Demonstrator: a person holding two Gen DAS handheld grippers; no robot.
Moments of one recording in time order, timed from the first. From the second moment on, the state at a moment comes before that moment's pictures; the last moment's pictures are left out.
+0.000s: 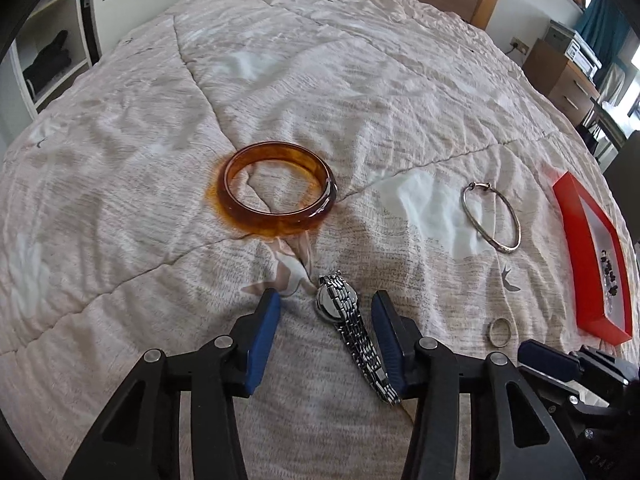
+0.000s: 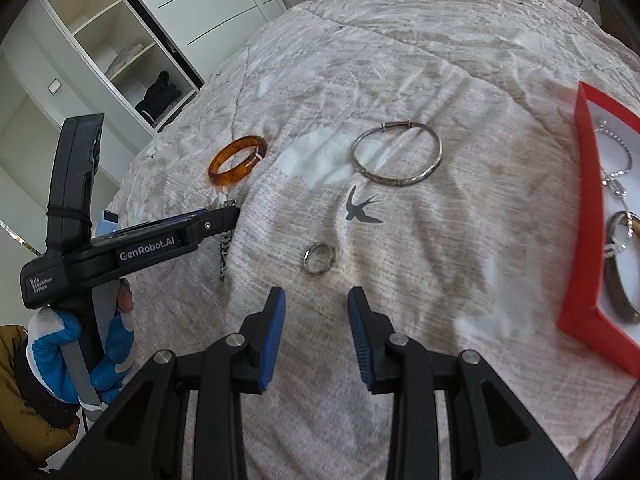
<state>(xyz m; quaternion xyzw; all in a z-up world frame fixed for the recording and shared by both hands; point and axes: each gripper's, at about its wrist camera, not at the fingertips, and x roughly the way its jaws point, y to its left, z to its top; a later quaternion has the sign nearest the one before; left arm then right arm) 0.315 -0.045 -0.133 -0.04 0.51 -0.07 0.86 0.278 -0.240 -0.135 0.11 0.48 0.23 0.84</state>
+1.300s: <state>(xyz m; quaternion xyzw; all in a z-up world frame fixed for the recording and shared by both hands) 0.306 -0.040 -0.130 -0.03 0.50 -0.07 0.86 0.285 -0.226 -0.140 0.07 0.48 0.22 0.85</state>
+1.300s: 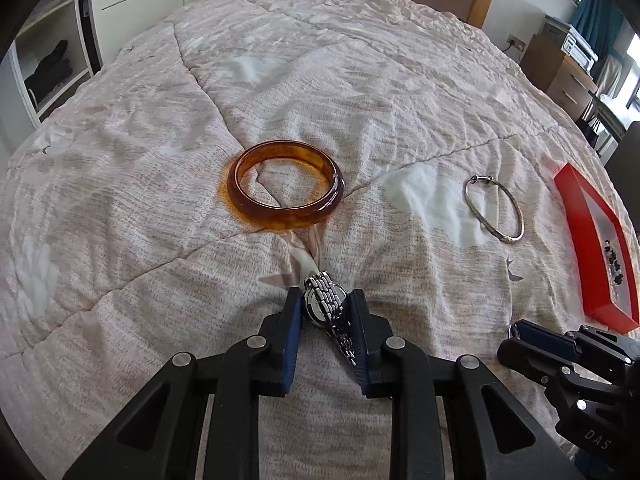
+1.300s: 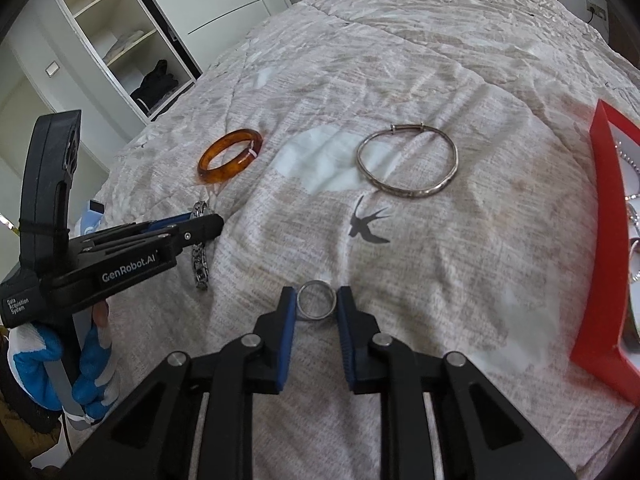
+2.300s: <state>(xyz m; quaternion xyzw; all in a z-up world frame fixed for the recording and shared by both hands) 0.220 -0.061 -0.034 -0.01 0.44 -0.08 0.89 0.186 -0.259 -0.047 0.07 0.43 0.17 0.88</state>
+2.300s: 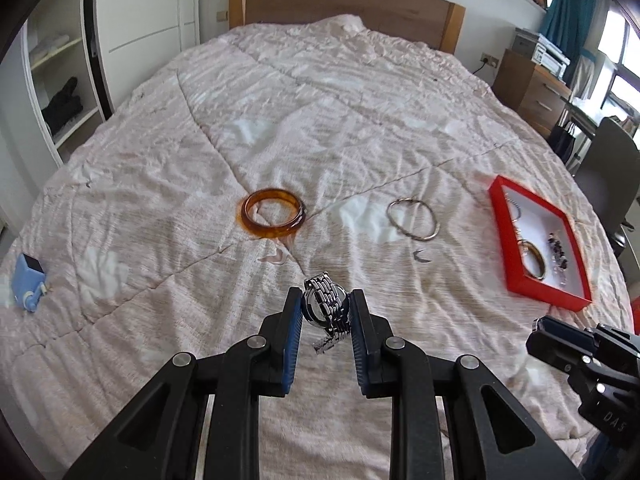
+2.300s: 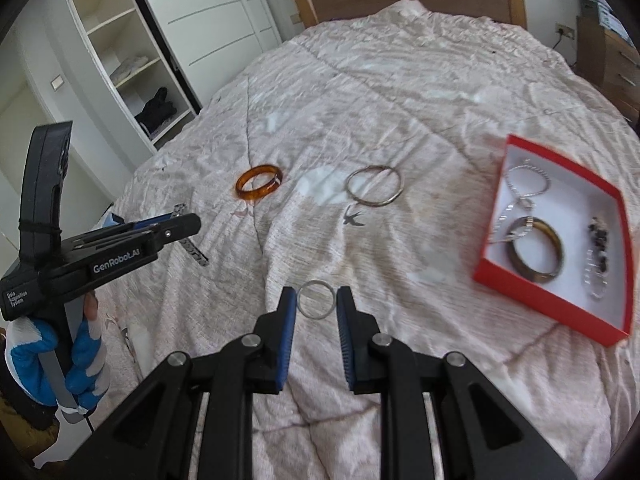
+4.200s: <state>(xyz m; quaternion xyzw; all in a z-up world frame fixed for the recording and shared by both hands) 0.298 -0.349 -0.112 0.11 0.49 -0.23 0.84 0.240 -0.501 -0.118 0.12 0.45 0.02 0.88</state>
